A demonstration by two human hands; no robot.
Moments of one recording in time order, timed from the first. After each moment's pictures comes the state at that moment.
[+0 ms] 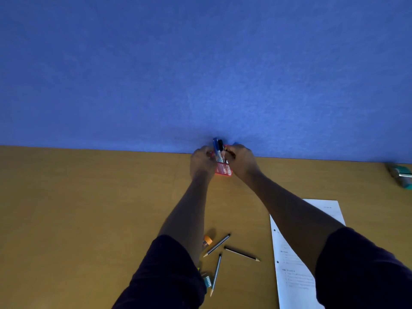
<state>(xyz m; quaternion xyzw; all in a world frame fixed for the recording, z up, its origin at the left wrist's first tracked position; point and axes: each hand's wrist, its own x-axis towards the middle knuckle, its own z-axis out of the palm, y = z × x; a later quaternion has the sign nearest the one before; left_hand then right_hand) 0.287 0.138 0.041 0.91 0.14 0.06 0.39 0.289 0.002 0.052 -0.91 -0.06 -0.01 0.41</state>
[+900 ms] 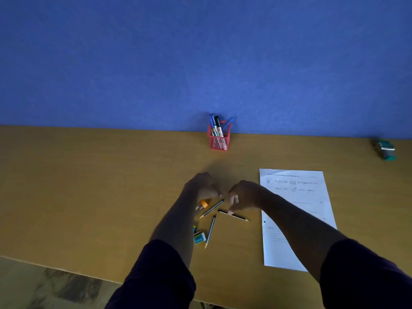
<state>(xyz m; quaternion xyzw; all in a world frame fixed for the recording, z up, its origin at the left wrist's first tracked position) 0.156 0.143 0.010 0.94 0.02 -0.29 0.15 0.144 -0.053 0.001 -0.90 -0.29 0.29 0.18</state>
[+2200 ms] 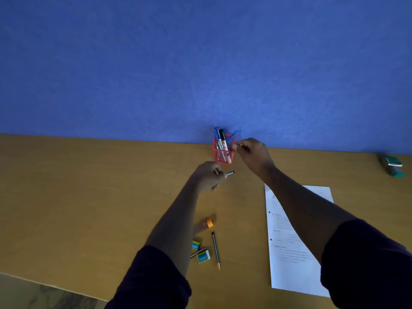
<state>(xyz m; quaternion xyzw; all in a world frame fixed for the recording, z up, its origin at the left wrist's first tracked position) 0.203 0.149 0.050 0.91 0.03 -0.19 0.37 0.248 -0.039 0.064 -0.89 -0.08 -0.03 0.46</state>
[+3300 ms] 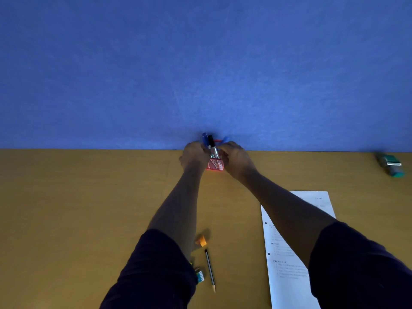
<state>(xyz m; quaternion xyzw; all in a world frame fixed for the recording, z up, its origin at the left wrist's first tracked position) 0.296 0.128 0.056 0.95 0.16 -0.01 0.27 0.276 -0.020 0.045 -0.91 -0.15 -0.04 0.37</state>
